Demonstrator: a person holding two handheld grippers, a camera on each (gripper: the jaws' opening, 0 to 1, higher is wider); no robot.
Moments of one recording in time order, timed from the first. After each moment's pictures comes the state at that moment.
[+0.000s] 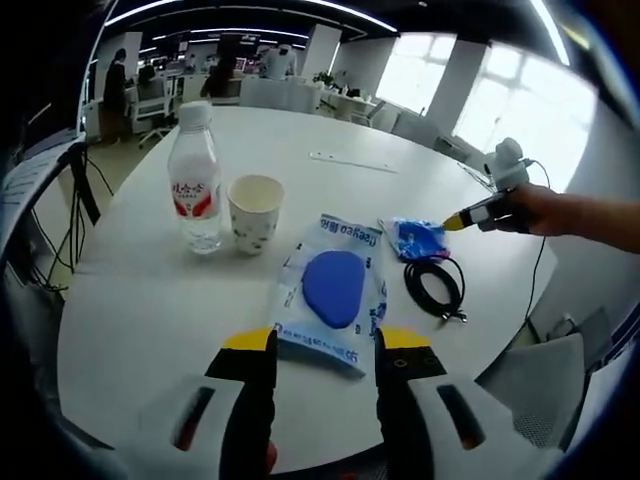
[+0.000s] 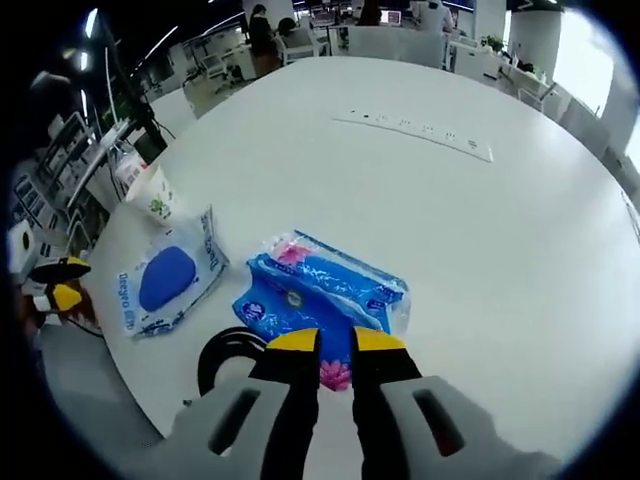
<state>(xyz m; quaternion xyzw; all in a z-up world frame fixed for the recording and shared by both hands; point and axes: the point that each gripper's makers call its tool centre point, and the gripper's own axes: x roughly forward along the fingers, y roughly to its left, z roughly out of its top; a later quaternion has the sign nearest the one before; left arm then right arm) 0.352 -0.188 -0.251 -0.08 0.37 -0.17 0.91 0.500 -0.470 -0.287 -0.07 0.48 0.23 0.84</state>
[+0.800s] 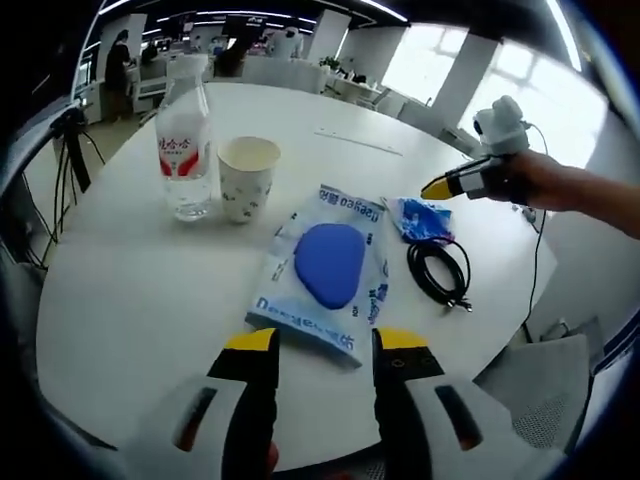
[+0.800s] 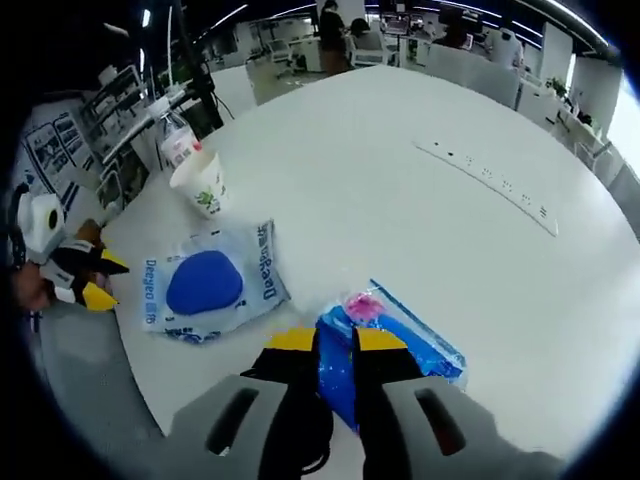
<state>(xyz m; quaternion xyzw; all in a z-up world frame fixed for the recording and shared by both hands) 0.350 -0.204 -0.283 -0.11 0.41 -0.16 0.89 0.515 -0.388 -0.280 -0.14 0.44 0.37 0.80</state>
